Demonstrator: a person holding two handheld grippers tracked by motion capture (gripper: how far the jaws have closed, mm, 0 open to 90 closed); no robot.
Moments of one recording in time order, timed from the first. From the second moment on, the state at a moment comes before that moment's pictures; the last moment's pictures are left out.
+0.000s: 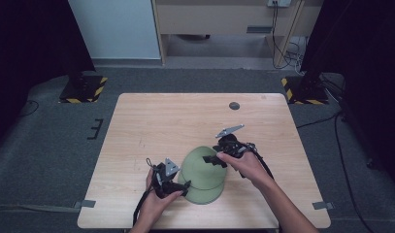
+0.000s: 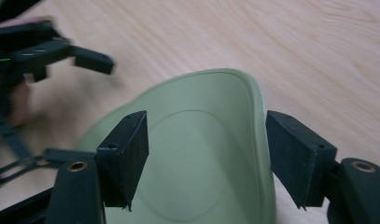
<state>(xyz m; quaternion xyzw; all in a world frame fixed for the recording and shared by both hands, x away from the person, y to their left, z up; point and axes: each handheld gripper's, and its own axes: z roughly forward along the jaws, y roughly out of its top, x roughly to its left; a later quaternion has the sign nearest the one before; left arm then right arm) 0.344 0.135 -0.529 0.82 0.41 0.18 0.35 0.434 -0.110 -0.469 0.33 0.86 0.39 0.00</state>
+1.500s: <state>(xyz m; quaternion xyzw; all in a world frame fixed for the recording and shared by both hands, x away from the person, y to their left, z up) 0.351 0.154 -0.528 0.80 0.44 0.18 0.36 0.453 -0.127 -0.458 0.34 0.86 0.38 0.03</state>
